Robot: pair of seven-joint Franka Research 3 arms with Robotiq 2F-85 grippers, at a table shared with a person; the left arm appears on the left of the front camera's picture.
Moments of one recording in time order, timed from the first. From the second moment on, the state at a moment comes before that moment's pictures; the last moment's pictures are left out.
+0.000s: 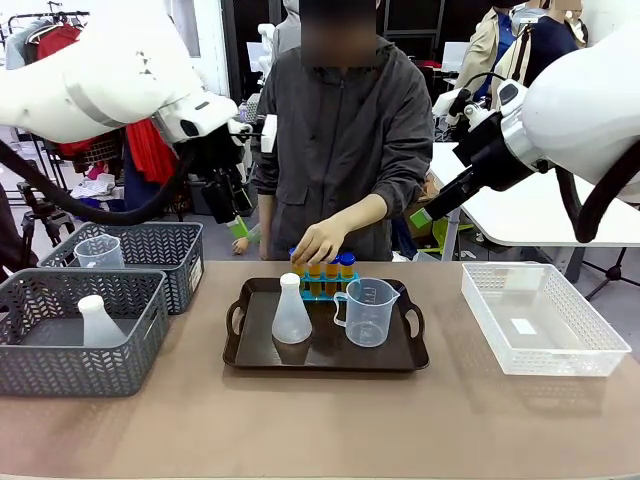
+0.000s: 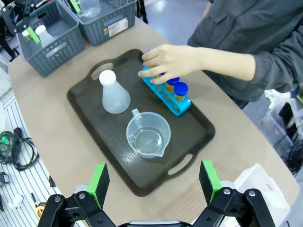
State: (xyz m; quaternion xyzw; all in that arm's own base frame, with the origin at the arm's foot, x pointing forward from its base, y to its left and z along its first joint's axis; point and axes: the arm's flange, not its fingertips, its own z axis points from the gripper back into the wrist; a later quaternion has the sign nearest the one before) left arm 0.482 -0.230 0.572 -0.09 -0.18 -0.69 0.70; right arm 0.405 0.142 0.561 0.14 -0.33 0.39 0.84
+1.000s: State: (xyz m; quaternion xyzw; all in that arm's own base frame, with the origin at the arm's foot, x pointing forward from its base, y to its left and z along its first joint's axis) left arm 0.482 -0.193 0.604 -0.14 -0.26 -0.65 0.70; right arm 0.405 0.142 0.561 0.14 -0.33 0.39 0.84
